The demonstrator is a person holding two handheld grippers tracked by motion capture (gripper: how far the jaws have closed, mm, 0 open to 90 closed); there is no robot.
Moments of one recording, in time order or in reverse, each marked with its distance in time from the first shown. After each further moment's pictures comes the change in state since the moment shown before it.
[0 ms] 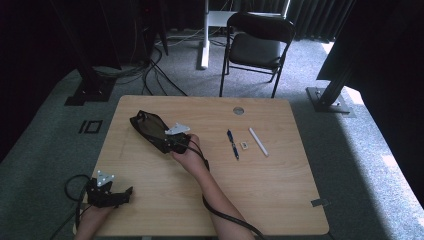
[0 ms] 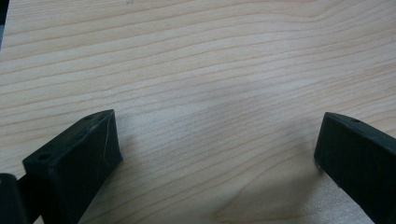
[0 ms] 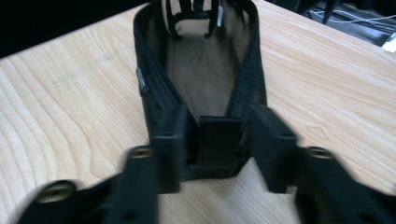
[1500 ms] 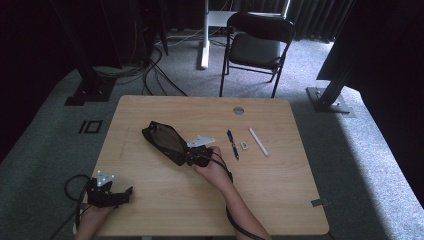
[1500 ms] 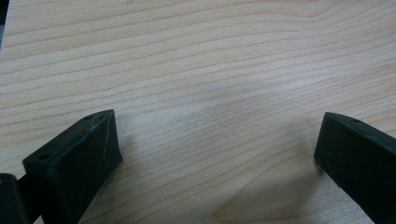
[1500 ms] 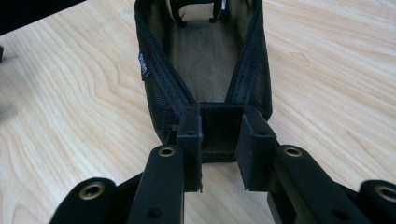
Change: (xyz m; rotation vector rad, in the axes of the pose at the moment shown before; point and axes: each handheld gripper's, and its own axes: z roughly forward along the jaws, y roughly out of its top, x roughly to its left) left arm 0.000 0.000 0.000 0.000 0.000 0.000; right arm -0.022 -0.048 -0.069 0.043 0.080 0.040
